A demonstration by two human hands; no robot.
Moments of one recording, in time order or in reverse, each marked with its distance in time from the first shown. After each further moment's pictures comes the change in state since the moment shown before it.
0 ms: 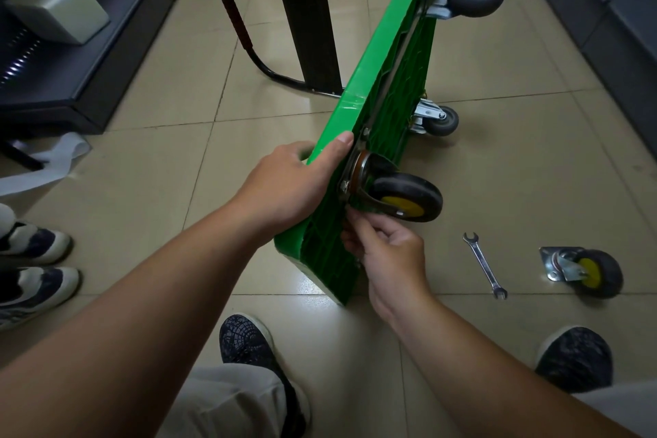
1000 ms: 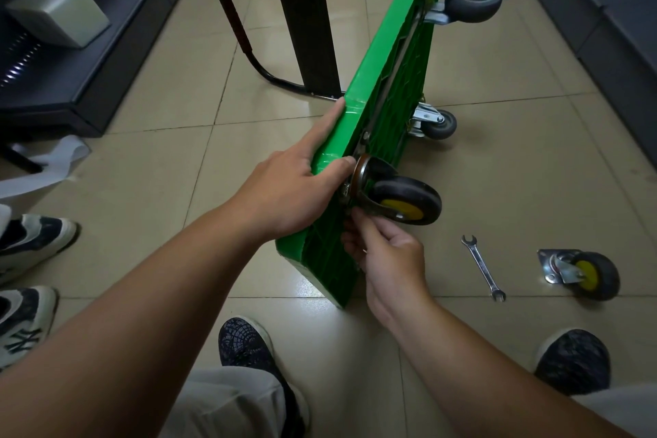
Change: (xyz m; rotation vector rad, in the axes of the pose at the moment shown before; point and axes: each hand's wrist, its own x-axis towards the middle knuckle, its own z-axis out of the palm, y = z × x) left_hand 0.006 -0.006 -0.008 0.276 -0.074 0.258; right_hand -0.005 -0.005 0.004 0.073 0.019 0.047
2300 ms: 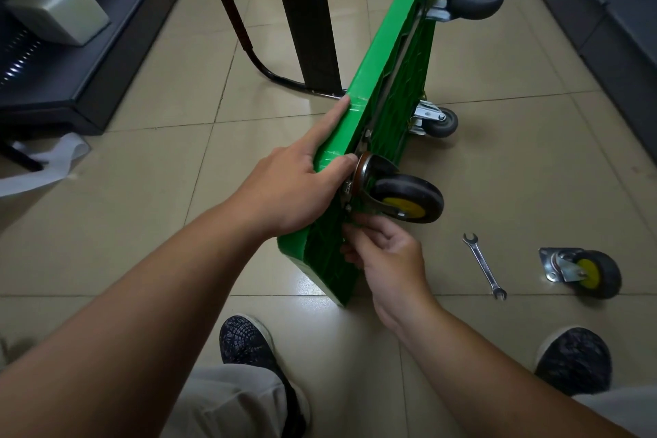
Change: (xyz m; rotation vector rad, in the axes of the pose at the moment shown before) left_hand 0.000 0.002 0.000 0.026 0.024 0.016; right_hand -0.004 0.001 -0.010 -0.145 -0.125 -0.071
